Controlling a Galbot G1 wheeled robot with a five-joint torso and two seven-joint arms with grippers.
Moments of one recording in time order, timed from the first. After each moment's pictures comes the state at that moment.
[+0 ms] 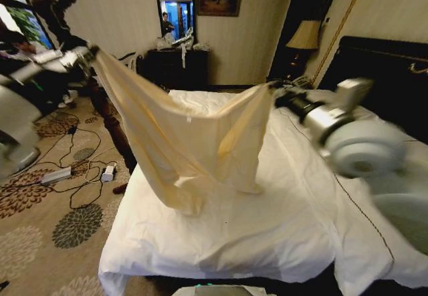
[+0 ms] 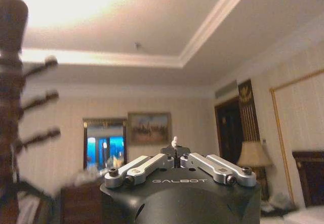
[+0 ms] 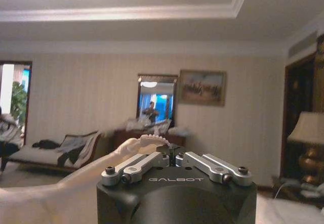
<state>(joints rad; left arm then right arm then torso) 0.98 -0.21 -1.17 -2.30 -1.66 0.37 -0.39 -0.35 0.43 0.38 2.33 1.54 -0.58 0.70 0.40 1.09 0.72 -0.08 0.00</state>
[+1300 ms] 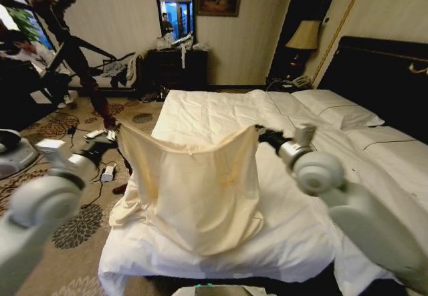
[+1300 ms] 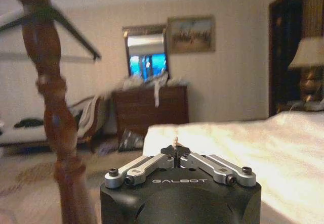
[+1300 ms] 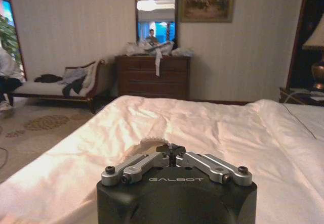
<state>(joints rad) 1.20 -0.65 -0.64 -2.24 -0.94 0.40 -0.43 -0.62 0.79 0.07 2.09 1.10 -0.55 0.62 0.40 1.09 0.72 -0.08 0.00</state>
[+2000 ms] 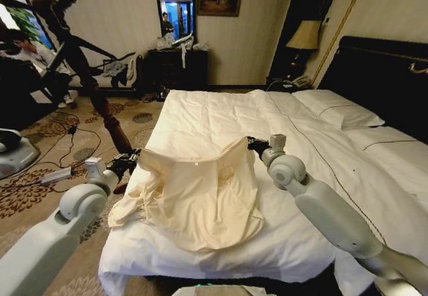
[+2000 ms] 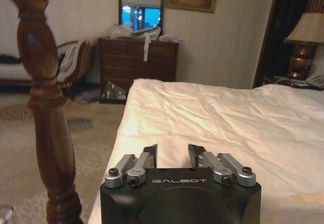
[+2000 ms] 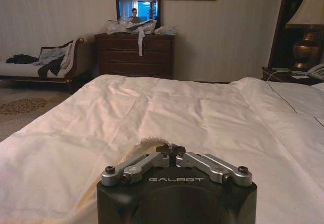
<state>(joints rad) 1.20 -0.68 -0.60 -2.11 -1.09 0.44 -0.34 -0.62 0.82 0.03 1.95 1.04 -0.54 0.60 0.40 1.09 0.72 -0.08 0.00</state>
